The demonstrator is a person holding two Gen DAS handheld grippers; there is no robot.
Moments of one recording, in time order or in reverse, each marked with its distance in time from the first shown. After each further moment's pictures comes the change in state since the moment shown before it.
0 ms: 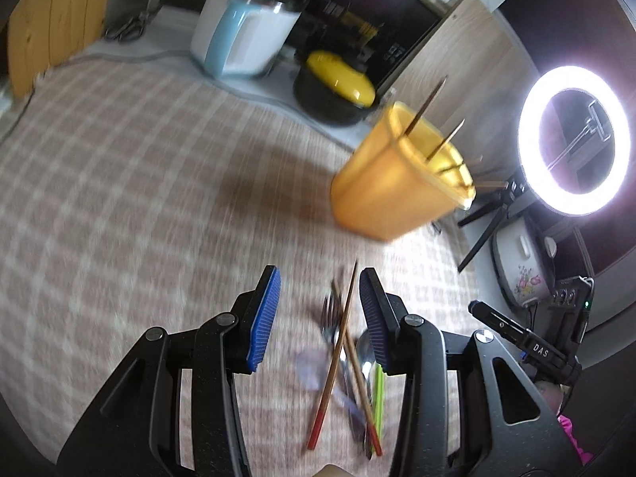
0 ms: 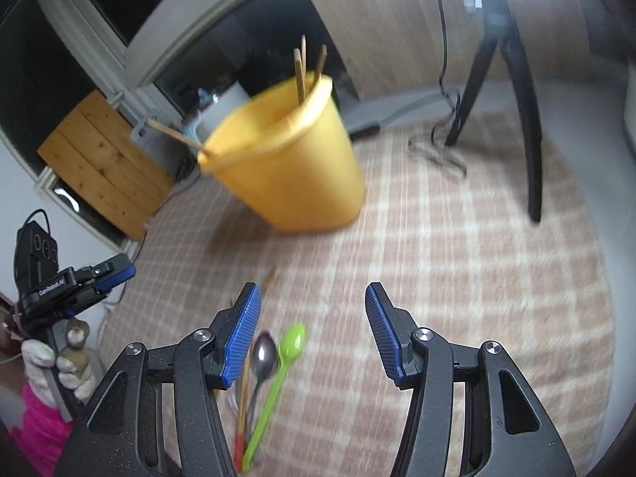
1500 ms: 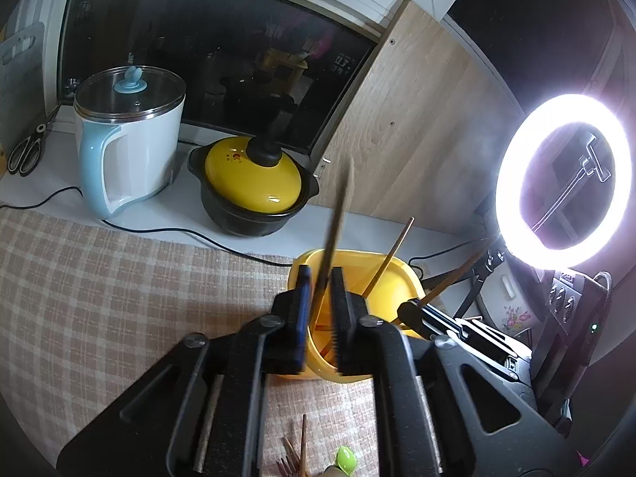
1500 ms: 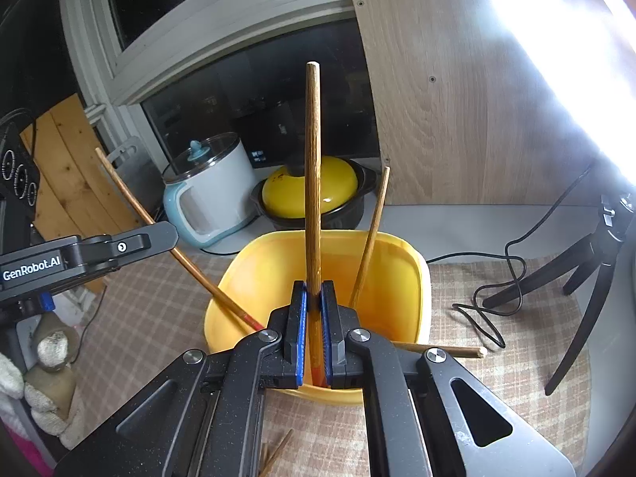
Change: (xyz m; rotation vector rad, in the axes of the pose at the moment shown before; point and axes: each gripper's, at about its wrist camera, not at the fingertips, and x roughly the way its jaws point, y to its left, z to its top) left arm 0.057 -0.088 0.151 0.211 -0.093 -0.094; right arm 0.053 0.081 0.132 -0.171 -0.199 -0.195
